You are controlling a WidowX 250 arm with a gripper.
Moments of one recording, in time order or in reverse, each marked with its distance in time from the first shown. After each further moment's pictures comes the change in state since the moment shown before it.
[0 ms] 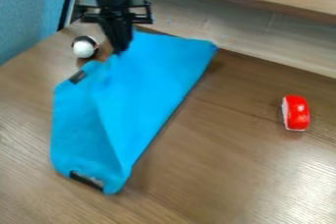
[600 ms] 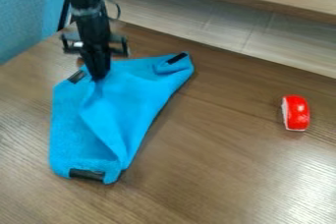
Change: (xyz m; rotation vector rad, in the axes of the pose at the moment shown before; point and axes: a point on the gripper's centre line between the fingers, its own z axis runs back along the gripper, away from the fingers) arm -0.003 0.050 -0.069 0.059 0.137 0.029
